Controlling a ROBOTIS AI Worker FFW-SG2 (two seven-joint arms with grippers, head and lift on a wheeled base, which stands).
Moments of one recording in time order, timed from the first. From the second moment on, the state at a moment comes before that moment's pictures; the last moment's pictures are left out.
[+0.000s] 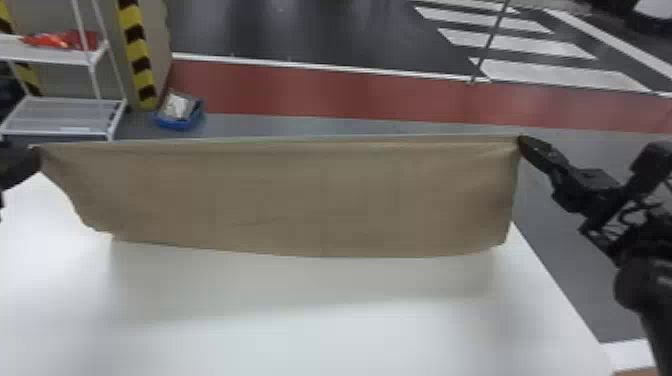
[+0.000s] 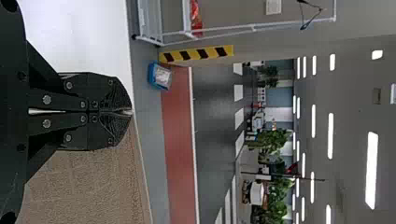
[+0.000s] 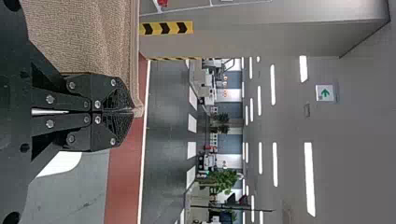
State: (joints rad) left arm 0.07 0.43 0.18 -2.04 0.45 0.64 -0.02; right arm -0.25 -0.46 -0.40 -1.25 -0.32 0.09 0.66
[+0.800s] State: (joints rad) left arm -0.09 0.49 0.11 -1.85 0.52 0.36 -0.07; right arm -0.55 -0.35 -0.22 -0.96 -0.24 -0.02 0.70
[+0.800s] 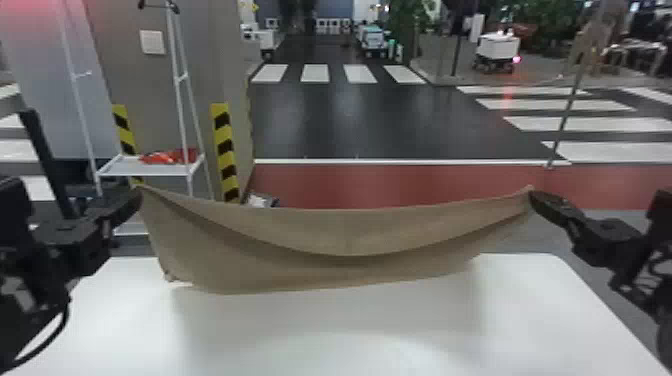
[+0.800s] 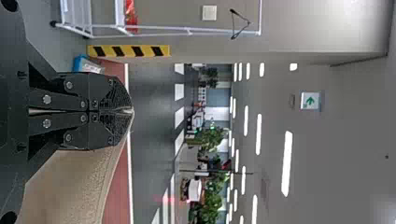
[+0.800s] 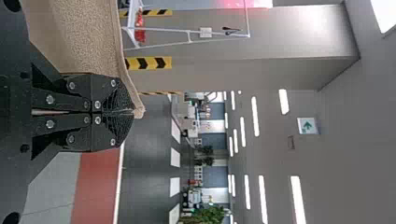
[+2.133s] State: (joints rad) left arm 0.42 0.47 0.22 -2.23 0.40 0.52 -0.17; right arm 0.09 -0.36 -0.54 -1.44 -0.43 0.08 0.75
